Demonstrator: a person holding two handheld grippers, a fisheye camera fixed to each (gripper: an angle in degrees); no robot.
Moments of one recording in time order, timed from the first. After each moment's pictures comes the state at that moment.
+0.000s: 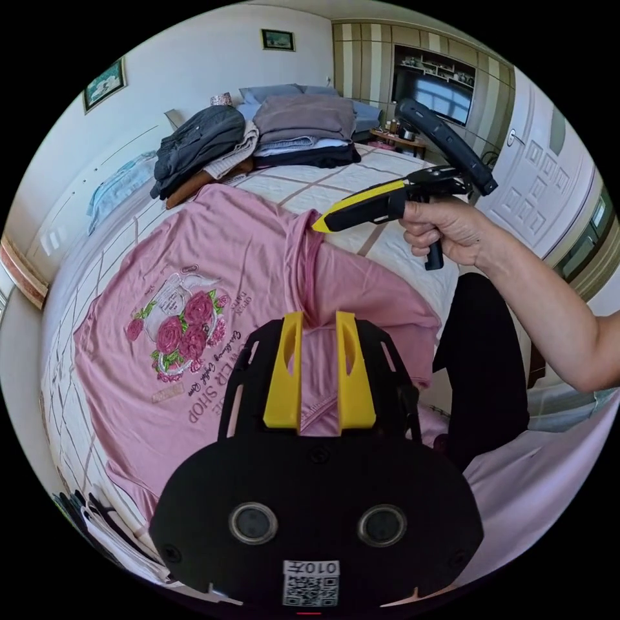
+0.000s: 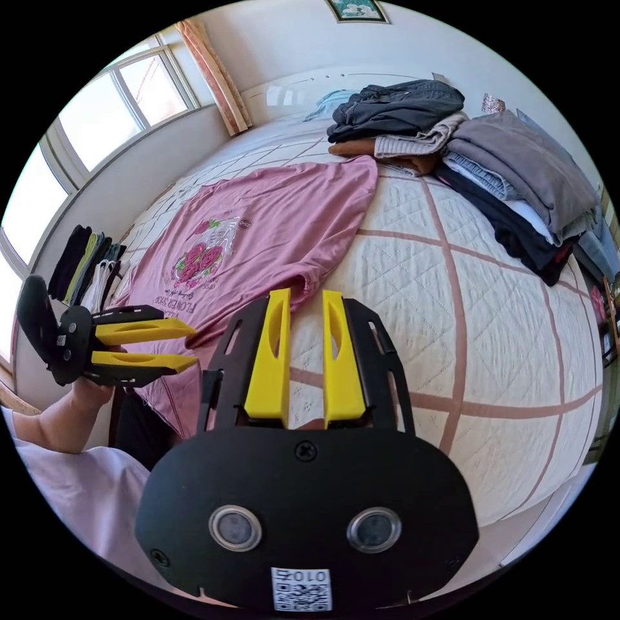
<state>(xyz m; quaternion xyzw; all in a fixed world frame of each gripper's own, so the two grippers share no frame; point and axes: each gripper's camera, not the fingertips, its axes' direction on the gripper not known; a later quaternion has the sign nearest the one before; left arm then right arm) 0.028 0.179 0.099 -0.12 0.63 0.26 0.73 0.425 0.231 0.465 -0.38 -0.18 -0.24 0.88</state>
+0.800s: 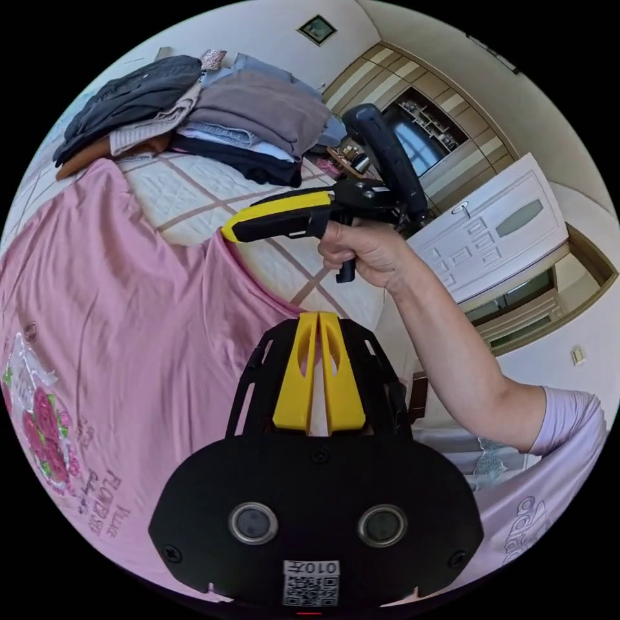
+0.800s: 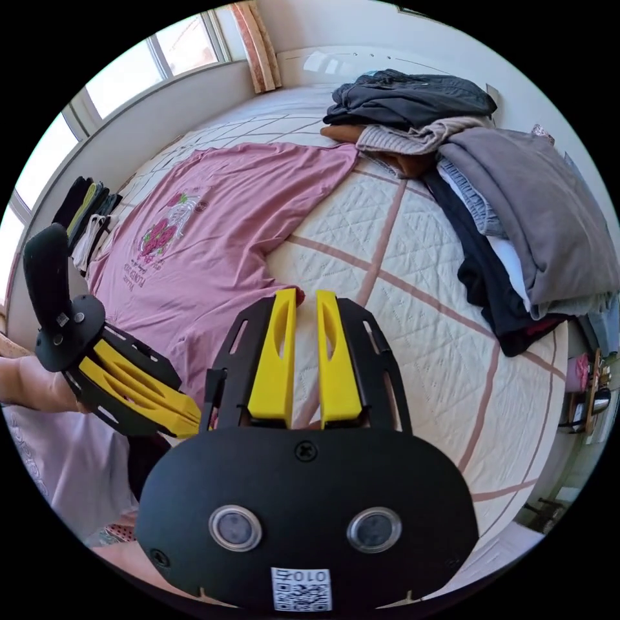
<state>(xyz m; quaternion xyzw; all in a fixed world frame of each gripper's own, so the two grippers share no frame) 0.190 0.136 0.119 -0.24 0.81 0.10 0.52 0.490 0.158 0.539 -0.41 -0.17 -0.35 0.82</state>
